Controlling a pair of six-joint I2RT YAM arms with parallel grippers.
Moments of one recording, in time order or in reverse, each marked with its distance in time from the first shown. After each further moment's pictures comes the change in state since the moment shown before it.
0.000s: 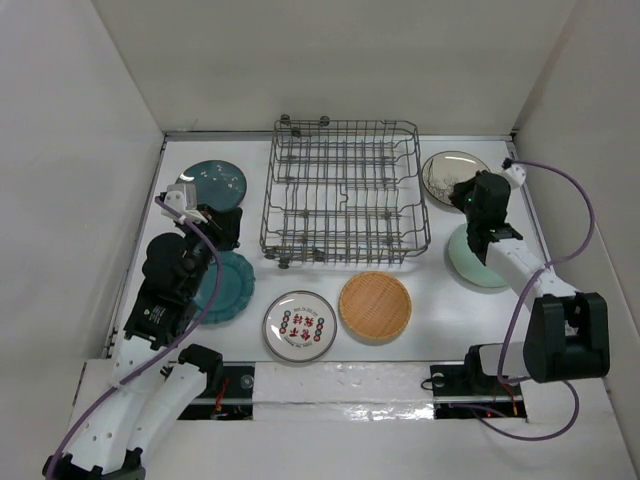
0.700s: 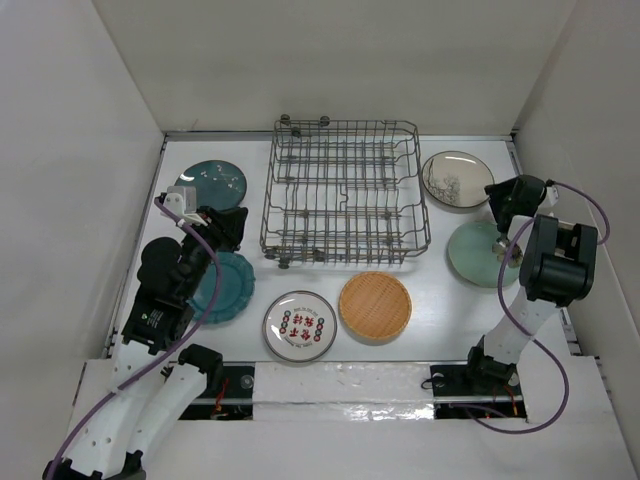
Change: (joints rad) left arm 0.000 -0.016 -0.003 0.033 0.087 0.017; right arm -0.410 0.535 0.167 0.168 -0.220 0.266
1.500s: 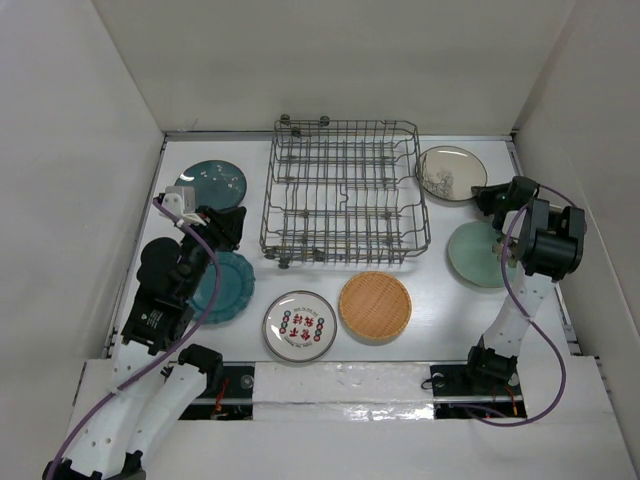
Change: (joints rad) left arm 0.000 -0.002 0.000 0.000 -0.023 0.007; right arm -0.021 0.296 0.179 0.132 -0.285 0.188
